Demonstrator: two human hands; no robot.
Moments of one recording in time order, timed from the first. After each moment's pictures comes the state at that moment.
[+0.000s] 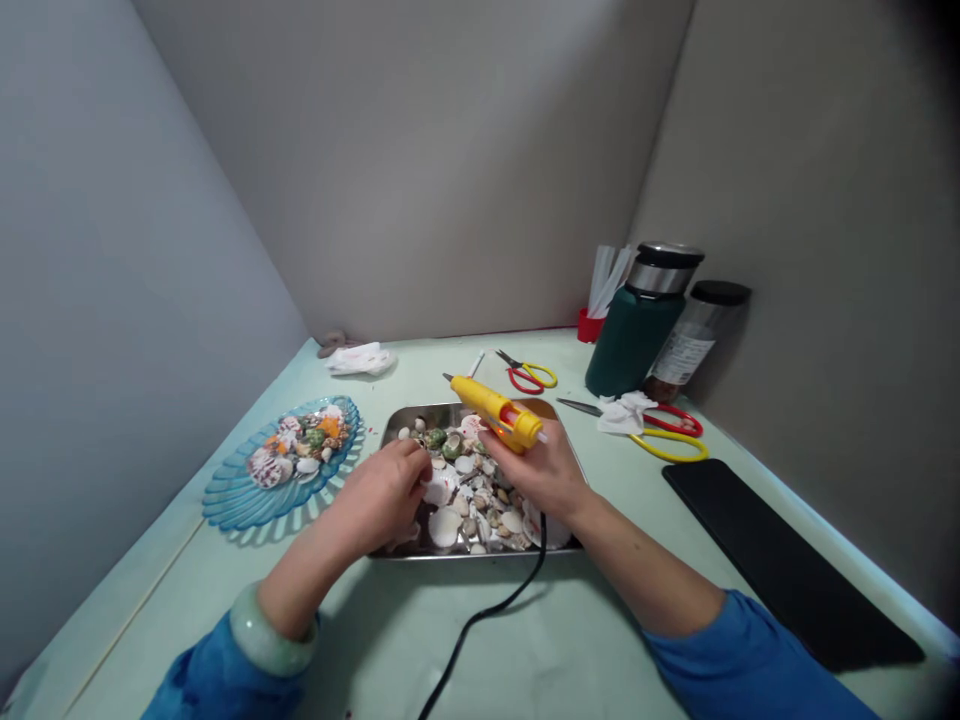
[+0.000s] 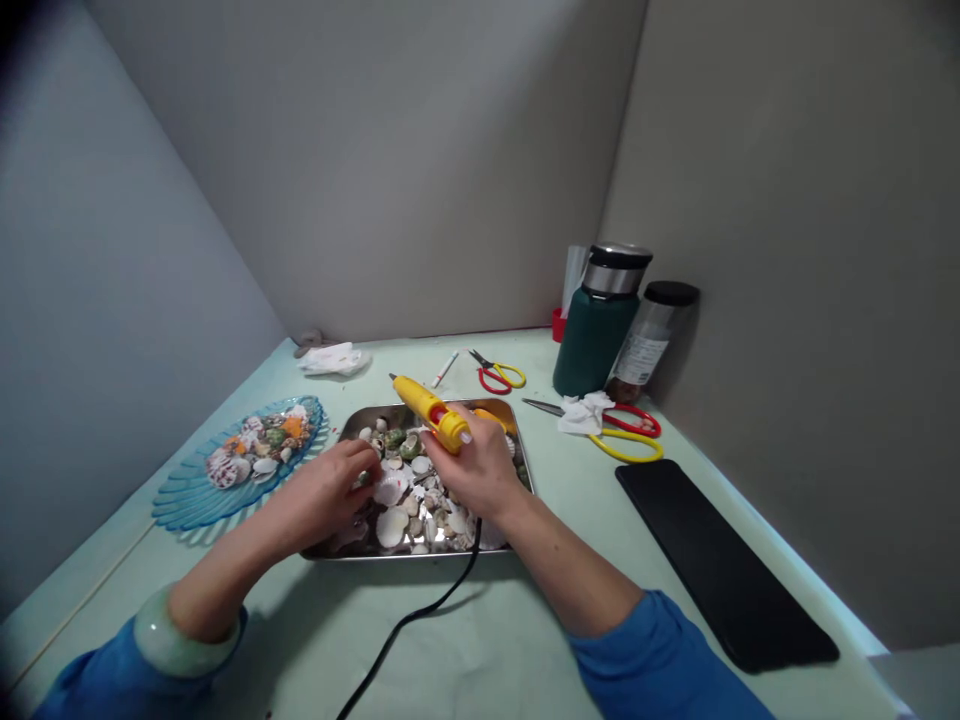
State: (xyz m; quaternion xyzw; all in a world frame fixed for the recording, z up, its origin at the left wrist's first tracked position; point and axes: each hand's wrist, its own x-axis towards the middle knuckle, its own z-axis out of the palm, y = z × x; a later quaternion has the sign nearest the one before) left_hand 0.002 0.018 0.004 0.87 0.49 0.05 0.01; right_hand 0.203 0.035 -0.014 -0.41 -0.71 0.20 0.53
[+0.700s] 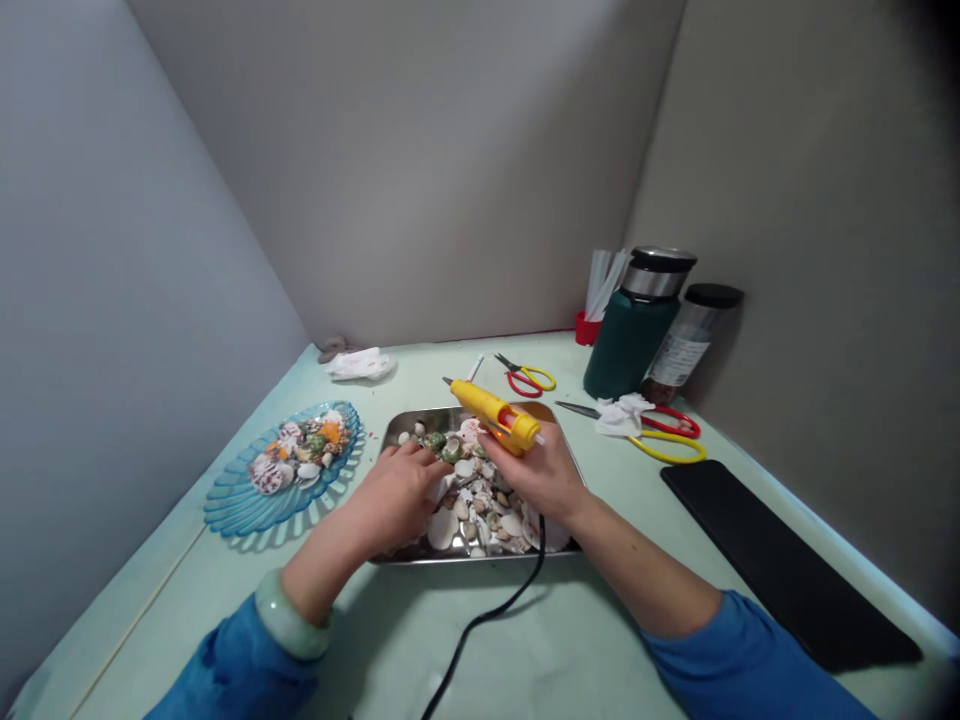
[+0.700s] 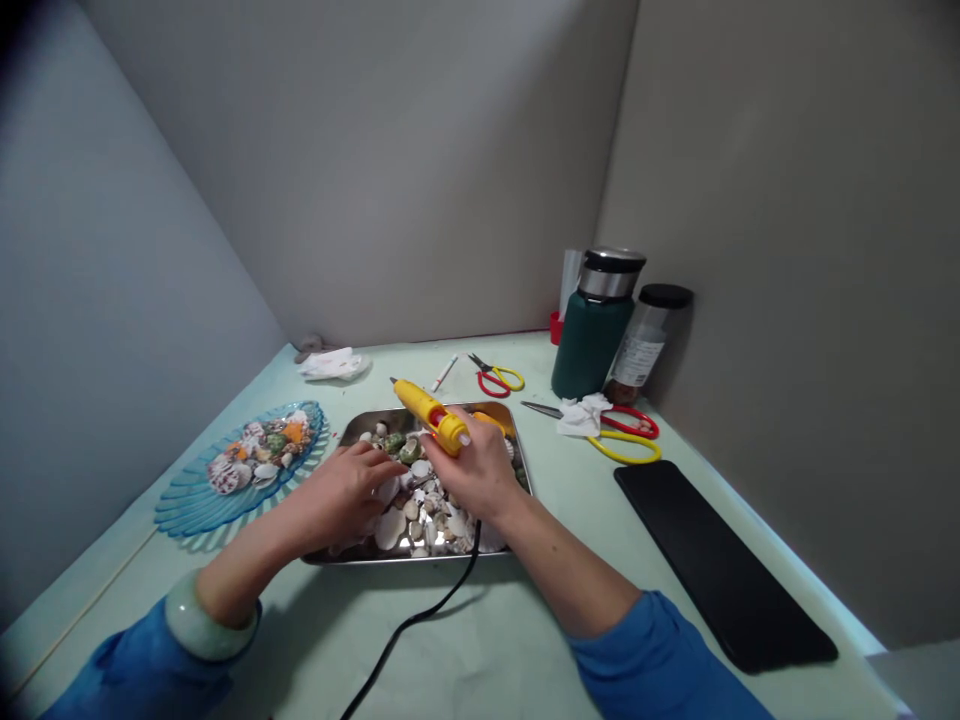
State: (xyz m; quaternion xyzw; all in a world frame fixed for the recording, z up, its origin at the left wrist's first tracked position) left_hand 0.012 0.024 0.010 0.88 0.48 -0.03 -0.01; right_hand 0.204 0.035 -0.013 -0.42 -0.72 0.17 0.52
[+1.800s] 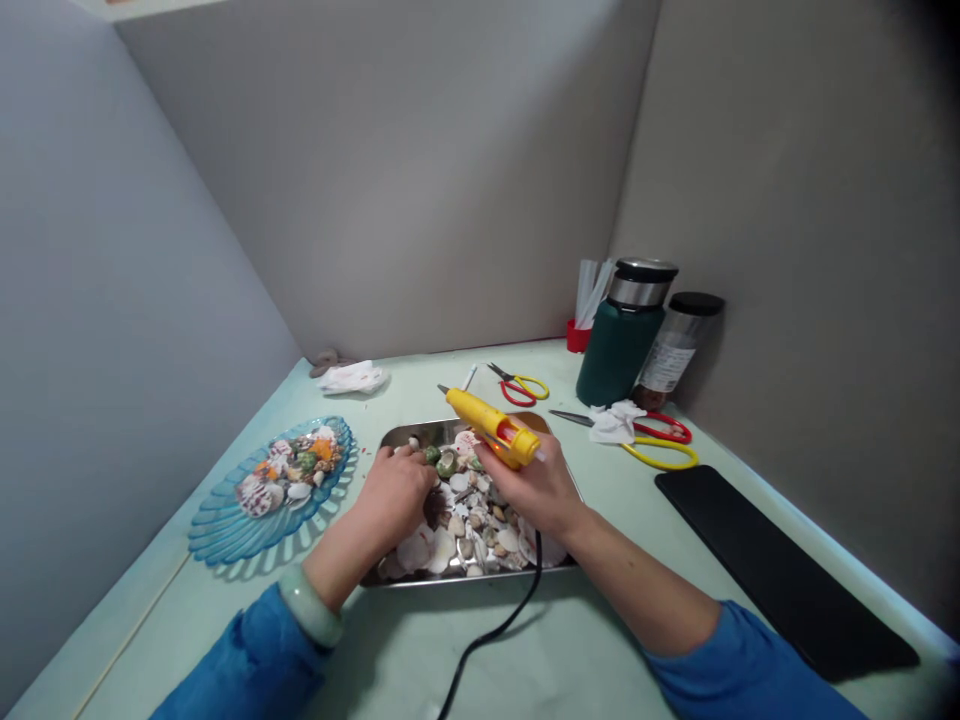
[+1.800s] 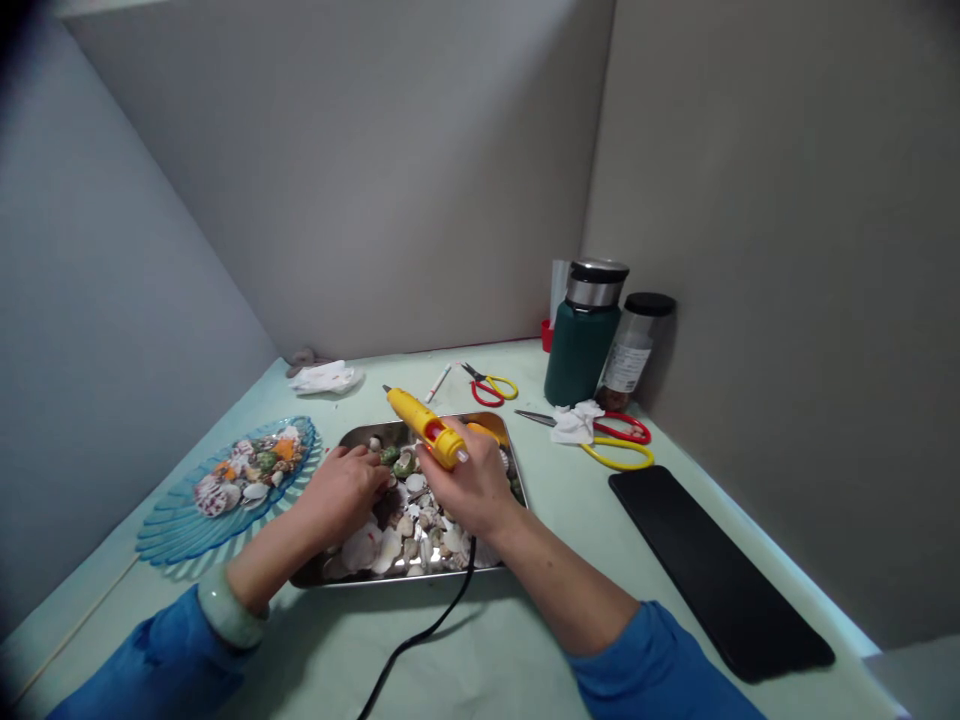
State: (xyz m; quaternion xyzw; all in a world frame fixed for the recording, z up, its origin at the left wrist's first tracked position) left_hand 0.018 0.040 0.003 0.86 0.50 -0.06 -0.09; right_hand 0.203 0.033 -0.012 -0.44 -0.71 0.17 0.52
